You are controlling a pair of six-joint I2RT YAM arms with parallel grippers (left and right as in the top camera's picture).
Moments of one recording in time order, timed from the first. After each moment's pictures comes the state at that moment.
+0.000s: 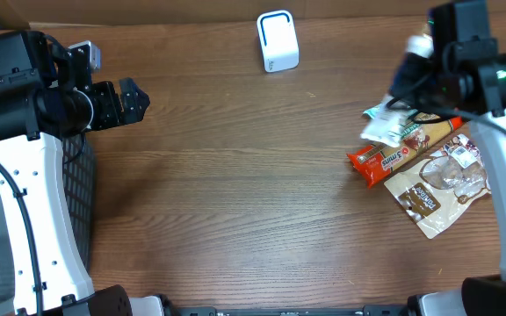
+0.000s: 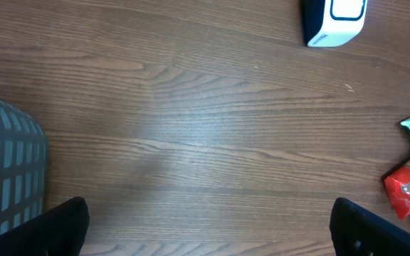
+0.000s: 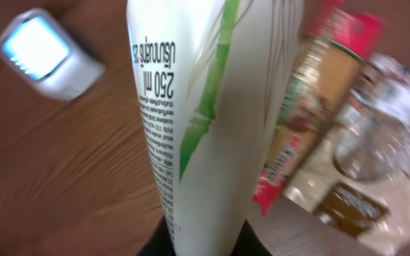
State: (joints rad) left arm 0.26 1.55 1.78 -1.29 0.30 0.00; right arm 0.11 1.62 1.83 -1.31 0.04 0.65
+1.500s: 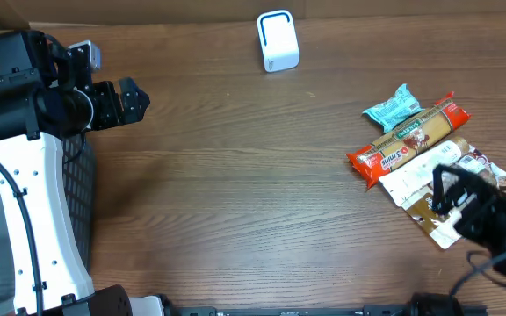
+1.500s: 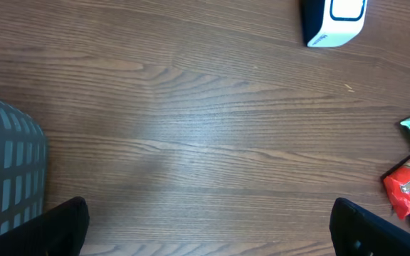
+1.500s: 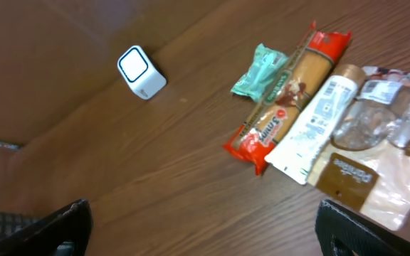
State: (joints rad) left arm 0.26 1.55 1.78 -1.29 0.30 0.00; right arm -0.08 0.73 1.38 -1.31 -0.18 0.50
